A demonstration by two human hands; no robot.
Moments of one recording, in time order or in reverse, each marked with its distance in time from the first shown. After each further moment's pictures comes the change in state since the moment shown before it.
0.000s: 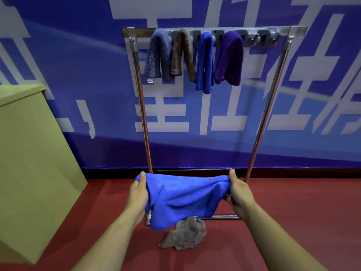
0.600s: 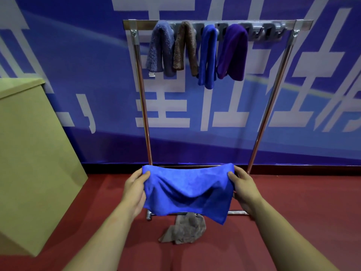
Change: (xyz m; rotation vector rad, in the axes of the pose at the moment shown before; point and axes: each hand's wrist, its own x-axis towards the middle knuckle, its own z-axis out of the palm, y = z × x) left_hand 0.021 -0.008 -0.012 -0.244 -0.135 0.020; right_hand 0.007 -0.001 -0.015 -0.140 -0.091 -0.138
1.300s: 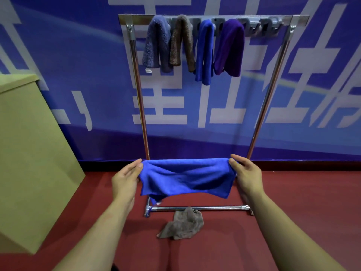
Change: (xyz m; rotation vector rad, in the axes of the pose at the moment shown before) left_hand -0.007 0.013 -0.008 0.018 0.097 0.172; right_hand 0.003 -0.011 -0.010 0.044 0.173 -0.224
